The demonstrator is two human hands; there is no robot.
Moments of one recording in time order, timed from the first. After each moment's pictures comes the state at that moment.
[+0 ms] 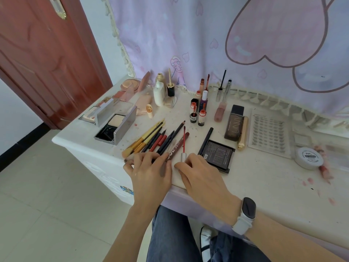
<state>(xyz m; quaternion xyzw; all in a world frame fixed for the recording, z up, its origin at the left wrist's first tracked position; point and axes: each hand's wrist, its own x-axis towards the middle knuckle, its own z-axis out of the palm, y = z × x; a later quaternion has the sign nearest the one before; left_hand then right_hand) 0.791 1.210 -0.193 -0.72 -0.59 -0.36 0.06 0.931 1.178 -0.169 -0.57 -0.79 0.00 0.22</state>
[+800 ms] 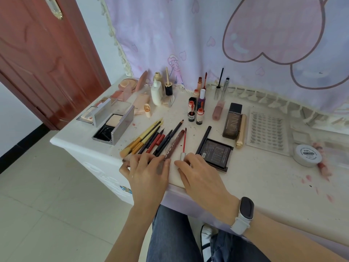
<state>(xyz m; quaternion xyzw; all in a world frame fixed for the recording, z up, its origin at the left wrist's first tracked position) 0.796 1.205 -0.189 -0.69 -0.62 -0.37 0.06 0.932 1.178 -0.176 -0.55 -0.79 -0.02 0.26</state>
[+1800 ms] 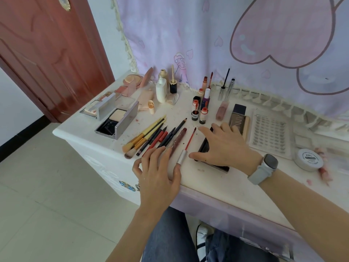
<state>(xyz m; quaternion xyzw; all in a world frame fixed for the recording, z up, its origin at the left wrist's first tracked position) 0.803 1.196 -0.208 -0.73 -0.59 -0.35 0.03 0.992 1.247 -0.148 -0.66 -0.75 -0.02 -0.05</state>
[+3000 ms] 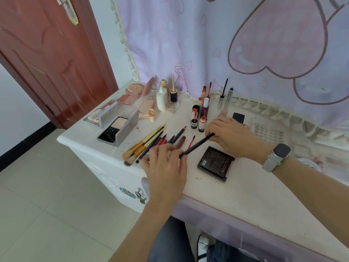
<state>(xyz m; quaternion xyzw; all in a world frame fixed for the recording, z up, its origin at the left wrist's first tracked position) 0.834 1.207 -0.167 -0.70 -0.59 -0.38 0.07 1.039 1.279 -0.130 -0.46 -0.88 -0.06 0.11</state>
